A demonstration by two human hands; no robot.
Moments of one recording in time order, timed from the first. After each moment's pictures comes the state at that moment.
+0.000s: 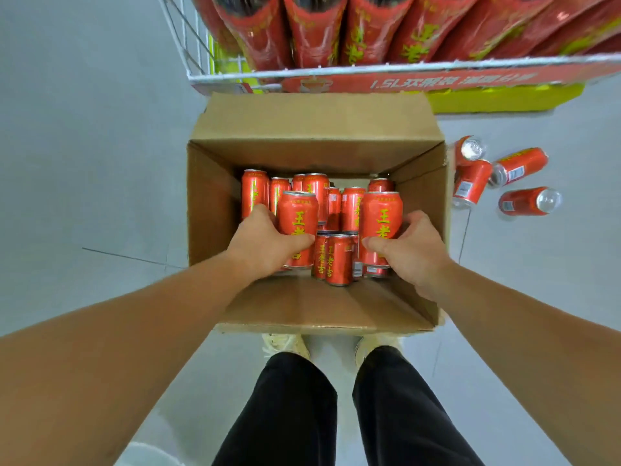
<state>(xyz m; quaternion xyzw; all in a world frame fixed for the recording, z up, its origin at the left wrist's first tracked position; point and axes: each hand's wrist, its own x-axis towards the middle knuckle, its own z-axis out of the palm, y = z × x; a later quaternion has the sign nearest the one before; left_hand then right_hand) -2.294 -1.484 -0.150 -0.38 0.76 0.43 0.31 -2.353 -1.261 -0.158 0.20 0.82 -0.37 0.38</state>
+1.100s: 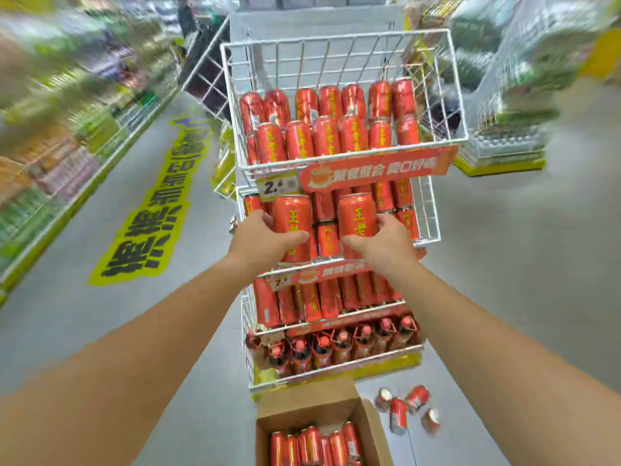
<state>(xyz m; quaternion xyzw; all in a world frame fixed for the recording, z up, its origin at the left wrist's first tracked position) -2.433 -1.507 0.607 -0.15 0.86 0.47 -0.07 -2.466 -1.293 0.587 0.04 0.85 -0.52 -0.04</state>
